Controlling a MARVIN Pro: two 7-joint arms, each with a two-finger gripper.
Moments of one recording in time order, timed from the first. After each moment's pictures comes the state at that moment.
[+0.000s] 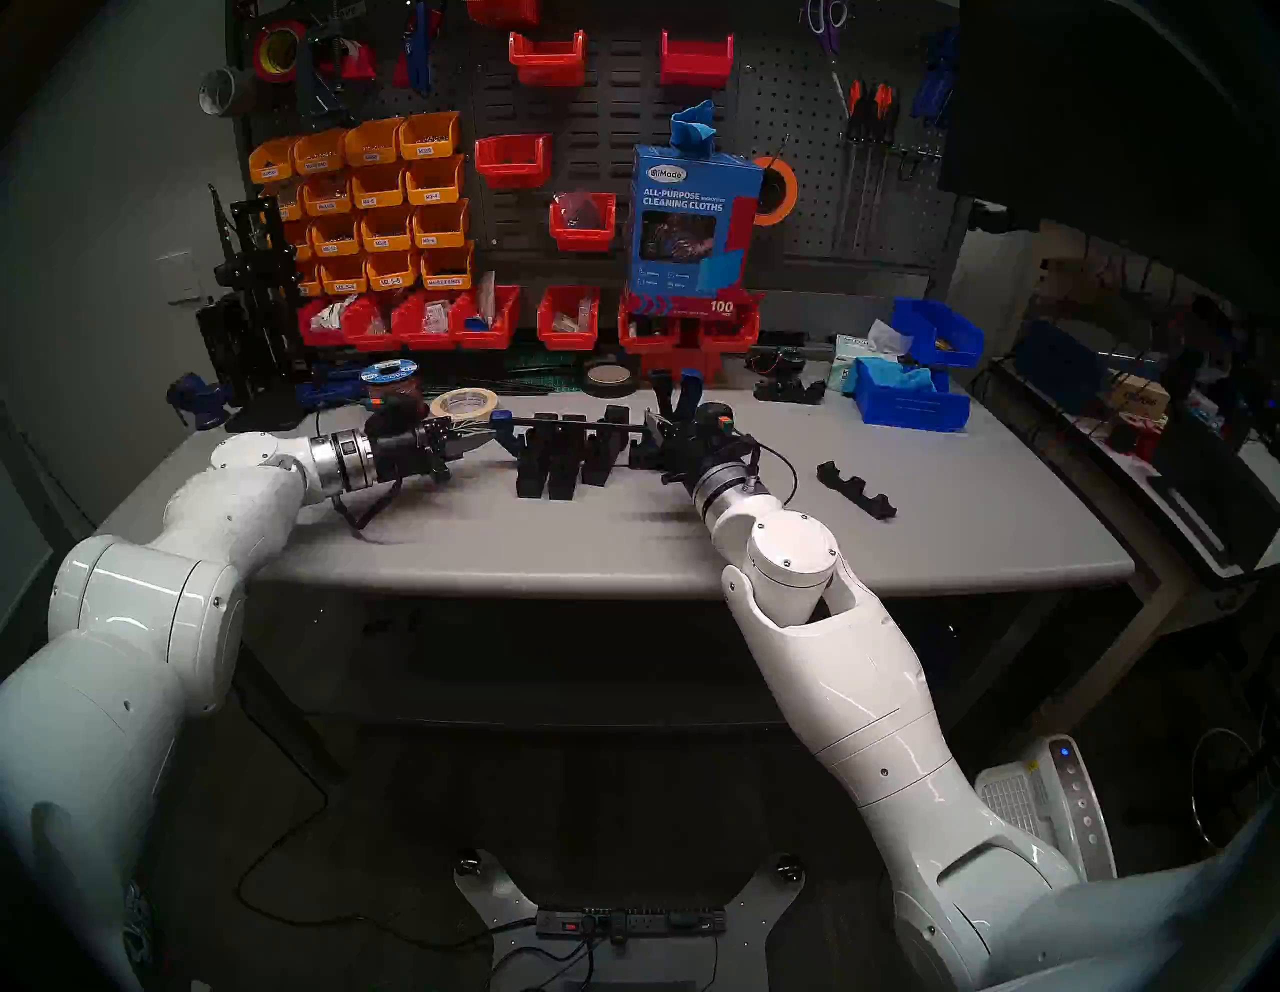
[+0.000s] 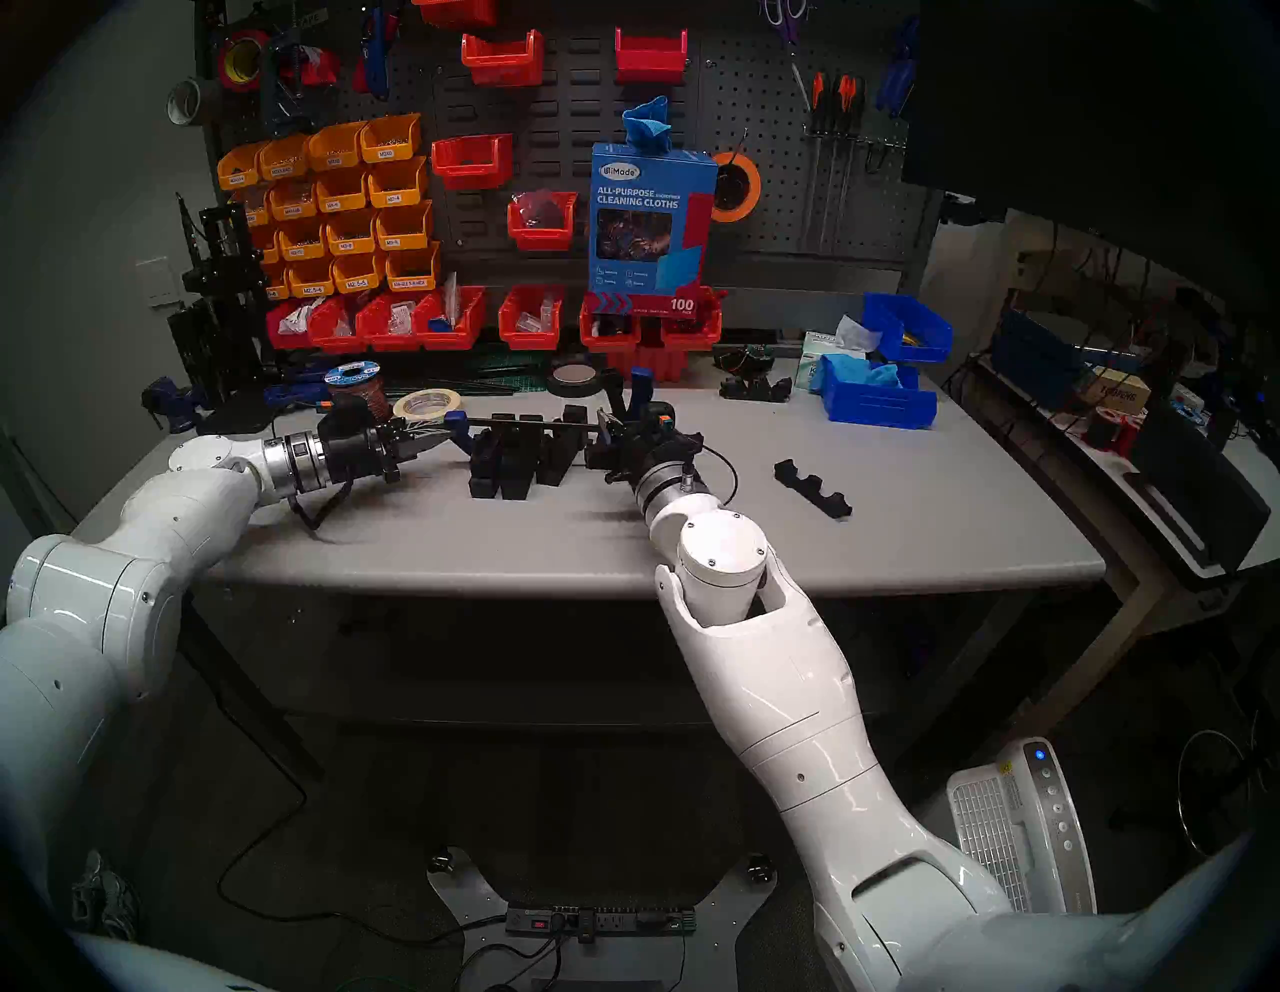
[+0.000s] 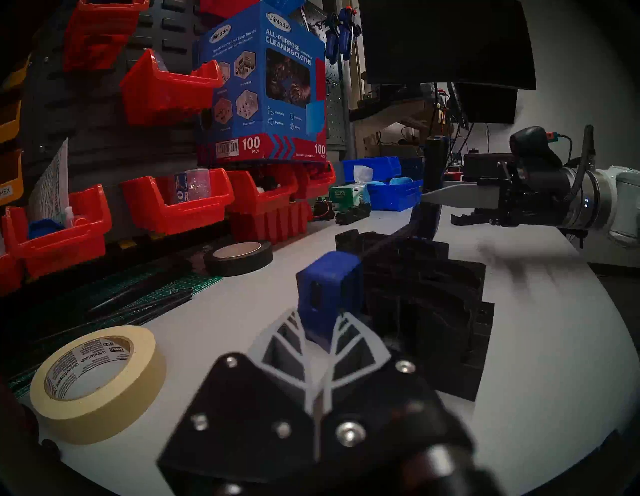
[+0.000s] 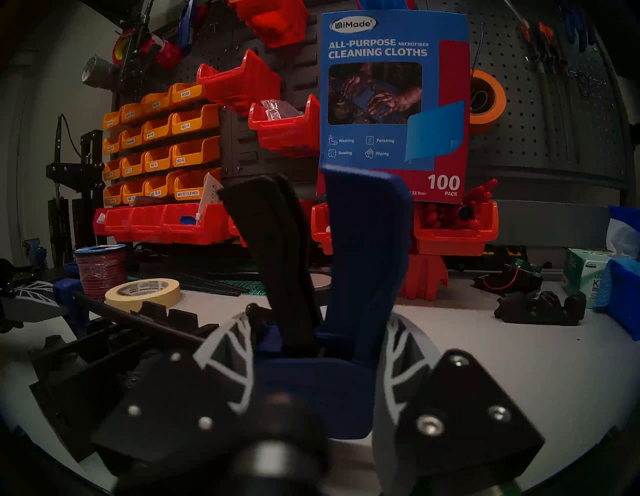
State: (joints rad) left arm 0.53 -1.09 -1.32 -0.25 -0.35 -0.35 -1.35; right arm -1.28 -1.47 1.20 -1.55 0.20 0.15 -0.06
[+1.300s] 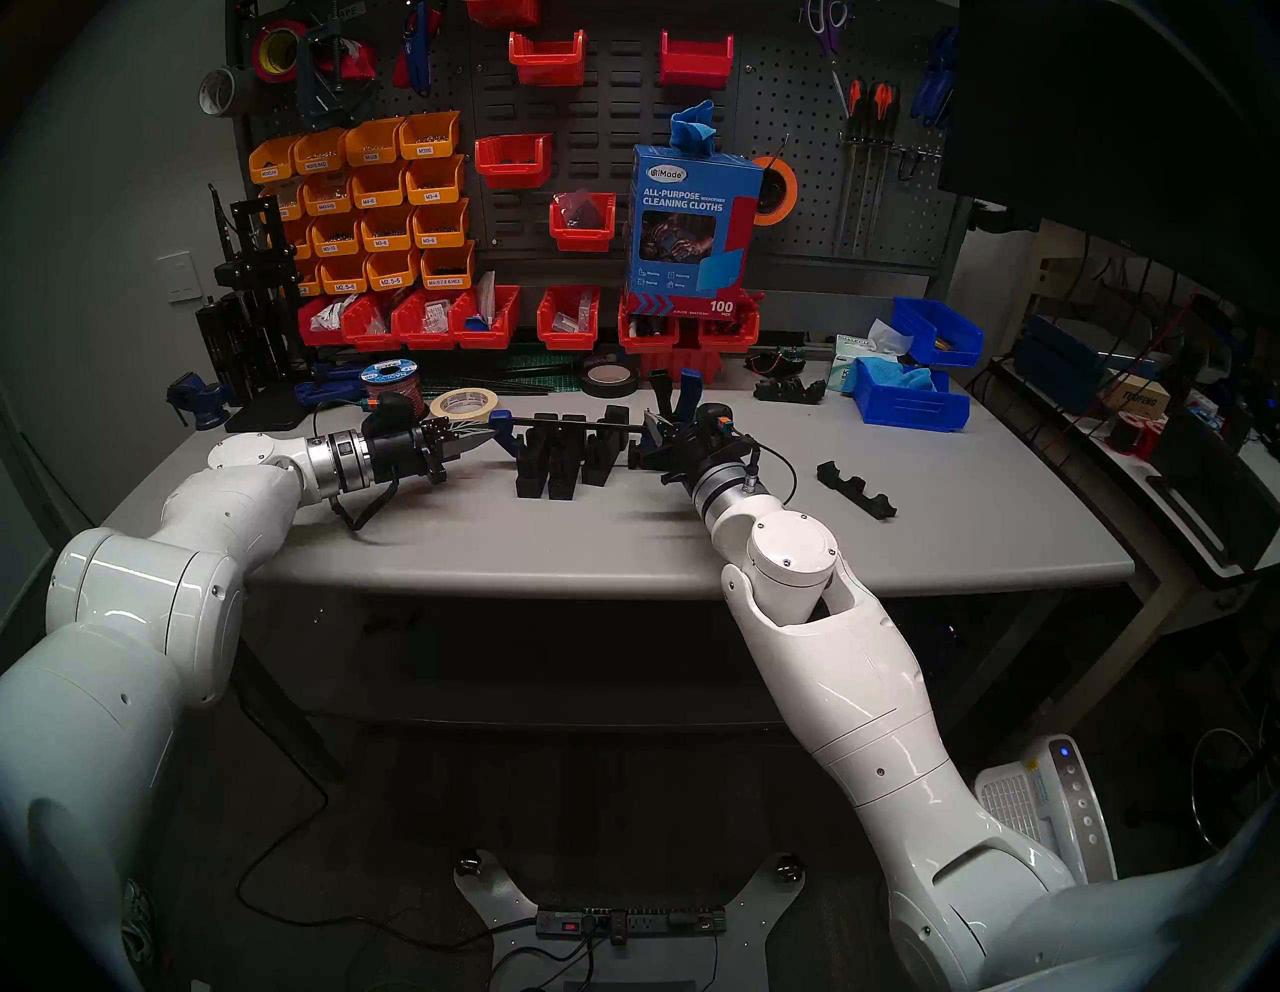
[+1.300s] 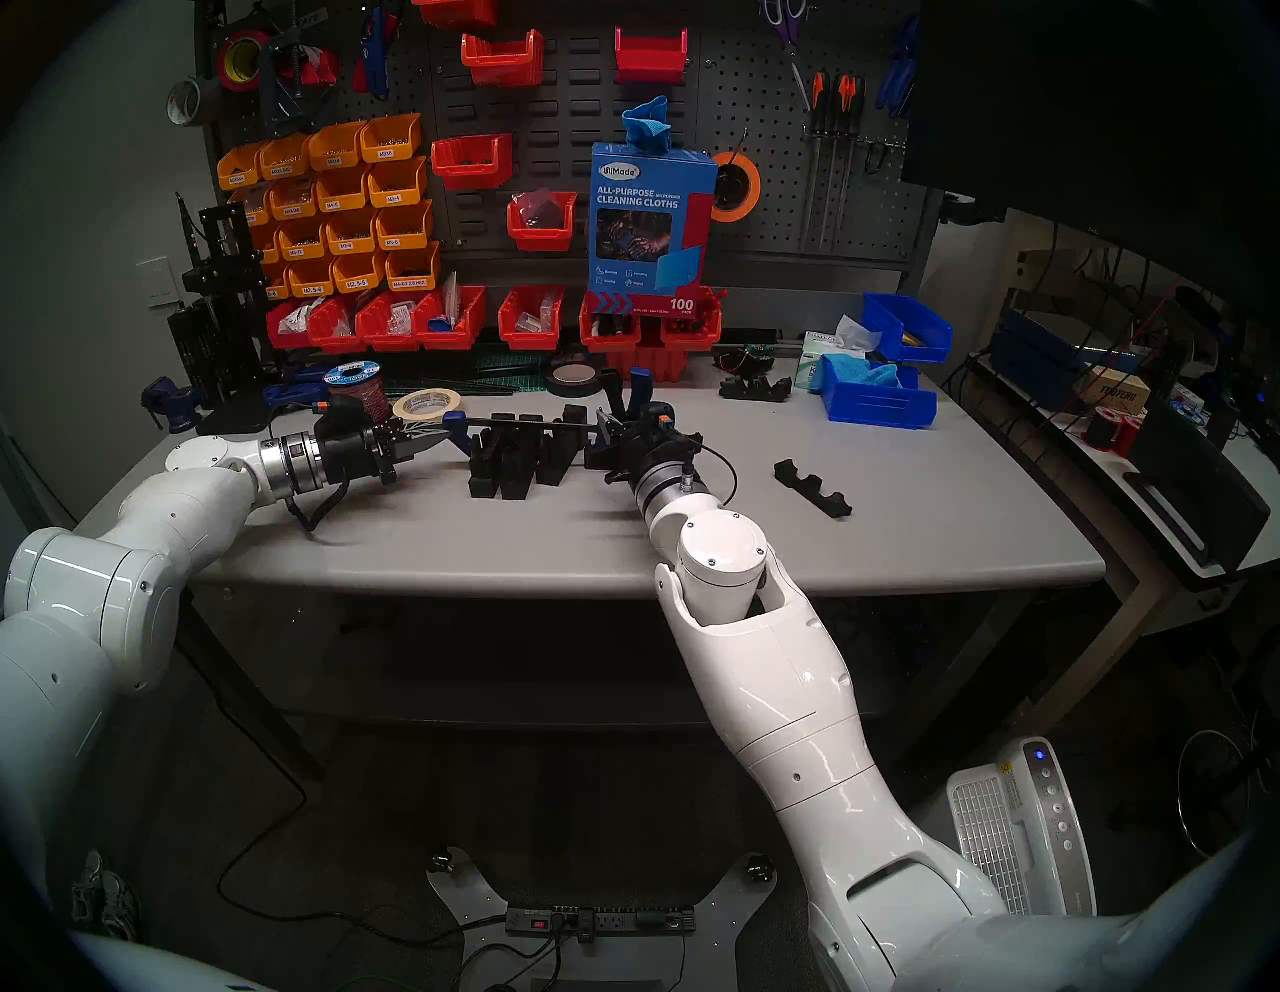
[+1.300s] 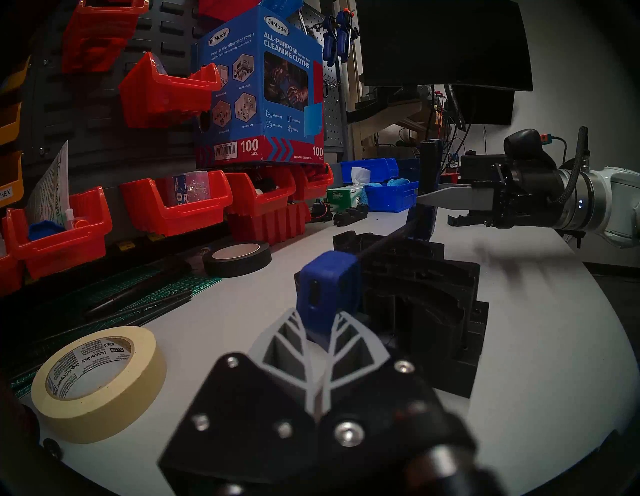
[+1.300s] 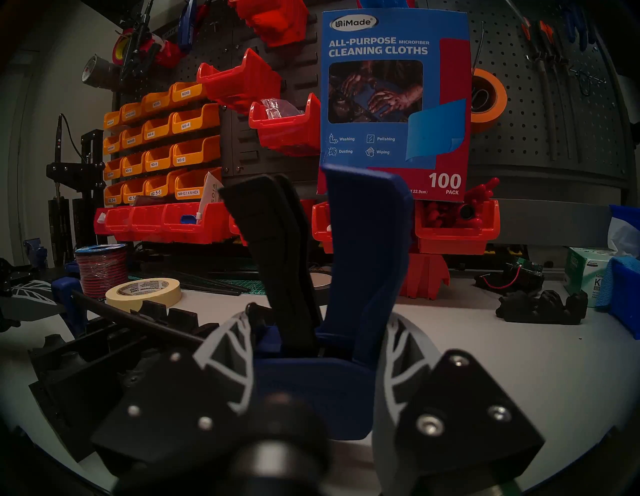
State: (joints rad) left arm 0.51 -1.09 -1.33 -0.21 -0.35 -0.37 -1.37; right arm -1.28 -1.48 1.22 -1.54 0.19 0.15 -0.04
